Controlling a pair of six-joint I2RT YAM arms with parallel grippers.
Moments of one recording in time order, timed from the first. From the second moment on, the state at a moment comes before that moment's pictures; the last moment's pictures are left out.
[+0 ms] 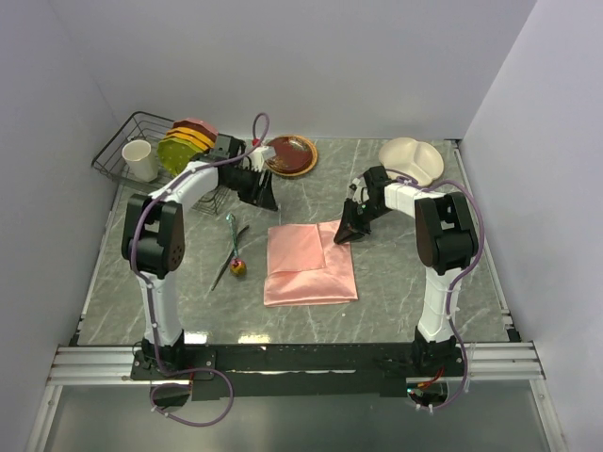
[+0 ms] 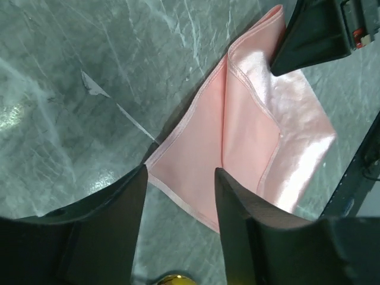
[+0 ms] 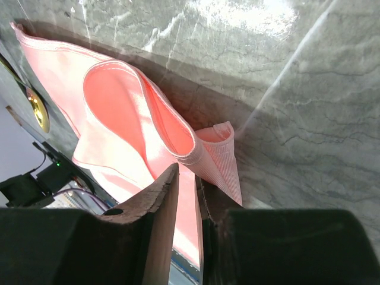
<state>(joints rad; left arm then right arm) -0.28 2.03 1.62 -0.63 0.74 0.12 0.22 2.05 1.33 -0.60 -0.62 0.34</state>
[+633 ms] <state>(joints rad) -0.74 1.71 1.19 -0.32 0.42 0.36 0.23 1.91 1.28 -0.59 -0.62 0.37</state>
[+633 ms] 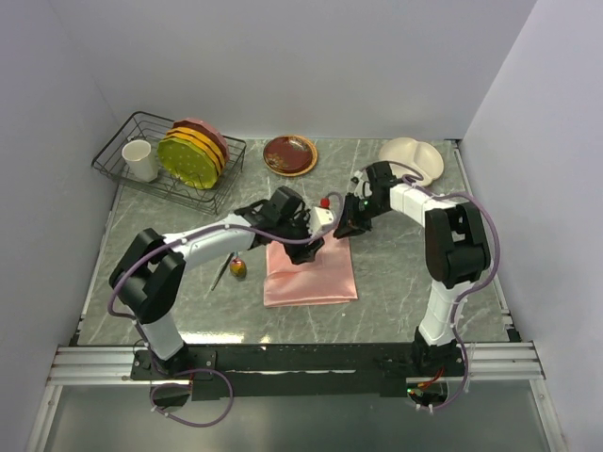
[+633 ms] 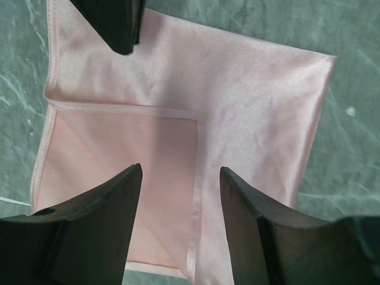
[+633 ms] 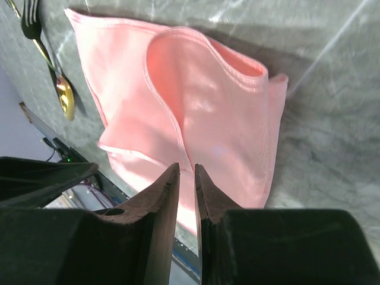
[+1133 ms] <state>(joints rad) -0.88 1.88 1.17 -0.14 0.18 0.38 0.23 1.99 1.22 -0.57 -0.63 0.39</state>
